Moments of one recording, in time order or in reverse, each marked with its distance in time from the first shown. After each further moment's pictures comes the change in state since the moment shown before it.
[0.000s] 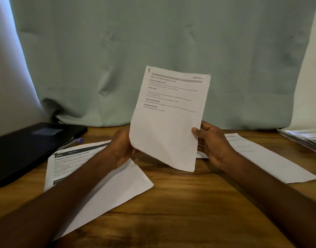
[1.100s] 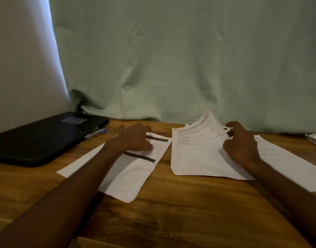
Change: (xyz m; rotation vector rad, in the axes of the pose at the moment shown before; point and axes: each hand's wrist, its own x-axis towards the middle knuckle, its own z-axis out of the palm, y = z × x) left_hand 0.010 0.018 -0.048 1.662 -0.067 -0.001; right_hand 0.000 0.006 -0.016 -0.982 0.229 -0.244
